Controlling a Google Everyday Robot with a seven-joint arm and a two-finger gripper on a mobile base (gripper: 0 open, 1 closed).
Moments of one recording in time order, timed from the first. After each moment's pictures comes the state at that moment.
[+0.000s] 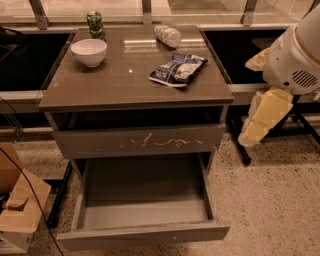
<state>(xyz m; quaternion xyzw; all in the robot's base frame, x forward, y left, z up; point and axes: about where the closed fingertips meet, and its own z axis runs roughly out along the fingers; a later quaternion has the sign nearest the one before) 0.469 -0.176 0.961 -0.59 0.77 0.02 0.23</state>
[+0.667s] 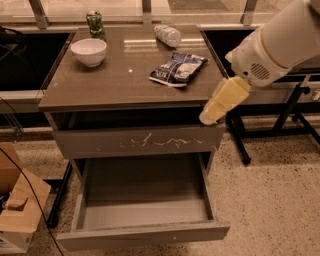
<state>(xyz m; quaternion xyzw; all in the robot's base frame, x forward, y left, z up) 0.526 -0.138 0.952 -0.52 0.79 0.06 0.31</state>
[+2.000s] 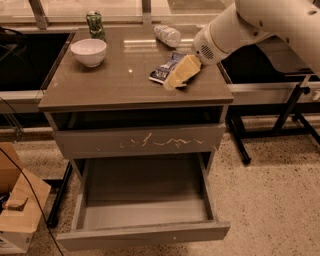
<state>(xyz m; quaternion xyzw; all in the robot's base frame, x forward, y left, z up) 0.674 -0.077 0.924 -0.47 0.80 0.10 0.36</state>
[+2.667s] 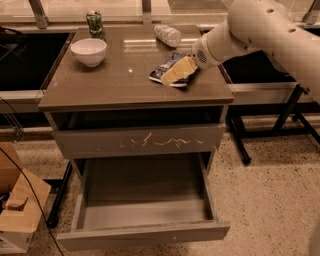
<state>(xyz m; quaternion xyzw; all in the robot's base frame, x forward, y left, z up) 0.723 -0.087 0.894 -0.37 0.84 0.12 0.39</state>
